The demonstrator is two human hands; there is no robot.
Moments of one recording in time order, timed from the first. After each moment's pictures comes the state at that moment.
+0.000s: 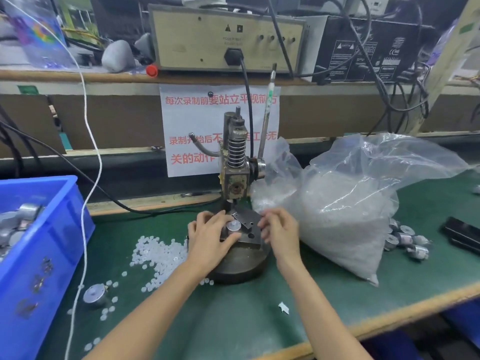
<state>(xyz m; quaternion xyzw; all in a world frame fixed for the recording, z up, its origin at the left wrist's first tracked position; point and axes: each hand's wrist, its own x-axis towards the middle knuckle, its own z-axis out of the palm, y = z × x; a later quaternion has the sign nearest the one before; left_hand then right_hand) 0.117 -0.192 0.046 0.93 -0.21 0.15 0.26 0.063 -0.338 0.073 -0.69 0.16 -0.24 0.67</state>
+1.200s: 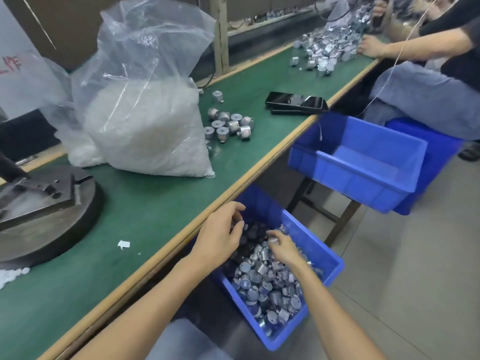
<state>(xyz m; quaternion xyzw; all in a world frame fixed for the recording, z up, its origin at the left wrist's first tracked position) -0.098 -0.393 -0.009 0.77 -0.52 -0.10 0.37 -0.218 -0.533 -0.144 -0.72 0.48 -0.04 0.50</state>
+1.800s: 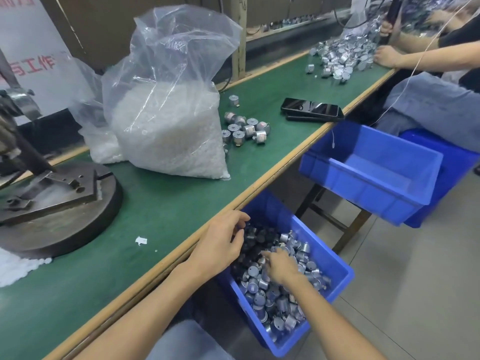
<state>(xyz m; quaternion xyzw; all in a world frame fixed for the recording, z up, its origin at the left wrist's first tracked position) -0.085 -0.368 -0.006 0.76 -0.54 -0.10 0.36 -0.203 -0.507 -0.170 -0.89 0.37 0.17 0.20</state>
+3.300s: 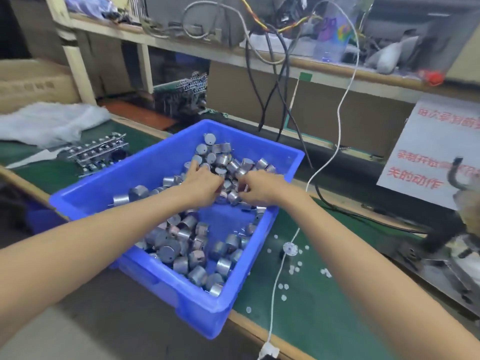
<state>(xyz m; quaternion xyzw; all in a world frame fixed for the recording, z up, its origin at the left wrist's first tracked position) 0.073 0.179 0.121 1.00 0.02 0.00 -0.10 0.132 0.032 0.141 -0.92 -0.39 0.04 0.03</state>
